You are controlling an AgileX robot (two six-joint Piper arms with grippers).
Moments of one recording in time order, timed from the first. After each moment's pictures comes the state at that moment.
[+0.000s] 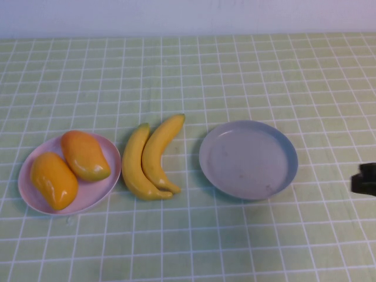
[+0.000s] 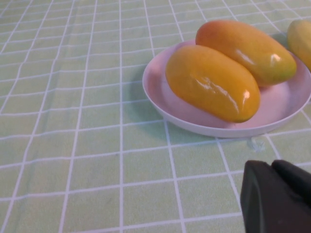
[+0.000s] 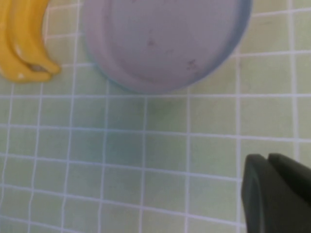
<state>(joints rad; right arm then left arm) 0.12 1.08 -0.76 0.51 0.81 -0.18 -0.05 -0.01 0.03 -0.05 0.38 0.13</state>
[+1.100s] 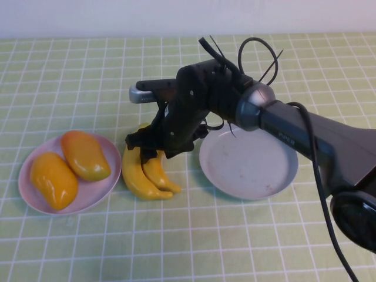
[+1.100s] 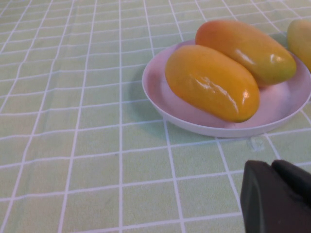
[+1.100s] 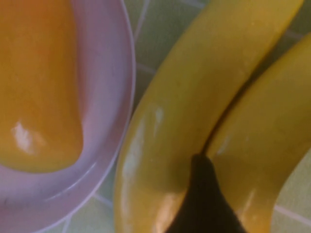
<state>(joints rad) 0.72 2.34 -2.12 0.20 0.97 0.25 -0.05 -0.01 0.03 -0.05 0.38 0.13</state>
